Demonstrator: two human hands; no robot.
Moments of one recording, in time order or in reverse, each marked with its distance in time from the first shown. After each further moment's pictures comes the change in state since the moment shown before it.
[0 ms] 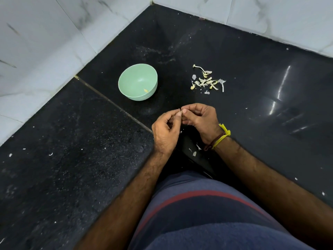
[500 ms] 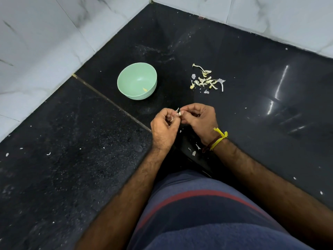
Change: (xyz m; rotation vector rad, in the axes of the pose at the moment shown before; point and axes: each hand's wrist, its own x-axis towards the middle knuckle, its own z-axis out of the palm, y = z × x) left_hand 0.008 -0.006 0.000 0.010 -0.030 -0.090; right_hand -0.005 0.001 0.003 -0.184 0.049 -0.116
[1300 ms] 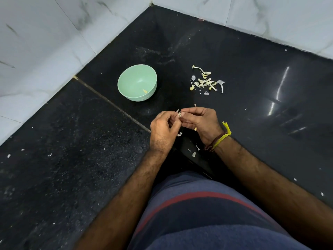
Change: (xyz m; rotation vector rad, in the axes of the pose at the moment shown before) left_hand 0.000 0.003 -0.008 0.239 -0.032 0.227; right_hand 0.003 -0.003 -0.006 0.318 -0.063 0.301
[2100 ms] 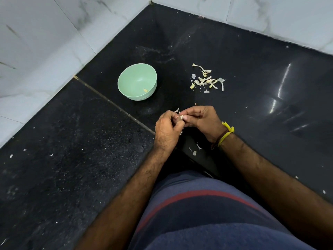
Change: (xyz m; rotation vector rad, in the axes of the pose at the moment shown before) left_hand -0.002 0.002 0.009 -0.021 -0.107 -0.209; right_hand 0.008 0.005 -0.018 -0.282 -0.202 -0.189
